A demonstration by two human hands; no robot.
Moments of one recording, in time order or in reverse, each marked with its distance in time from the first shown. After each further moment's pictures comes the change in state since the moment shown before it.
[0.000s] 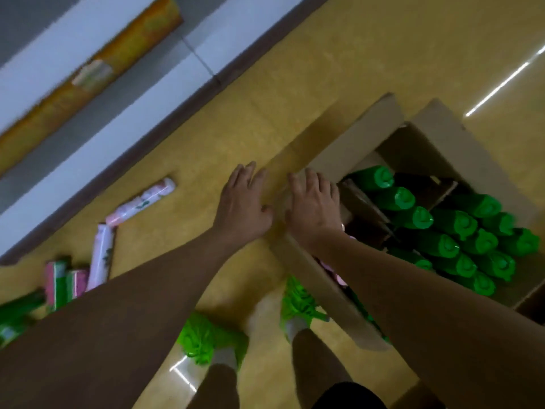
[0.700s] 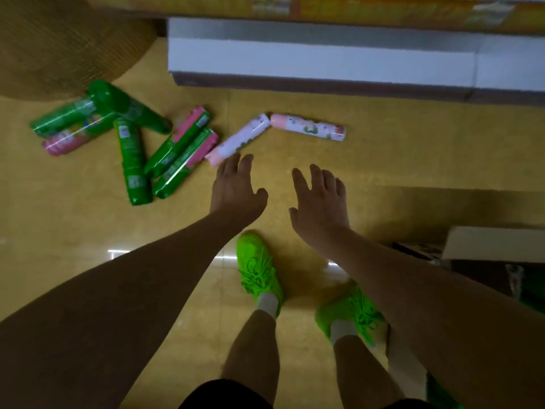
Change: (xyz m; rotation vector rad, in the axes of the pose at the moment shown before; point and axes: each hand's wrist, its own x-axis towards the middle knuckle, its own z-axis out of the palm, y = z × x) left_hand -0.294 -0.307 0.013 -0.438 0.377 -0.807; right_hand -0.102 -0.334 0.157 -0.435 -0.109 -0.706
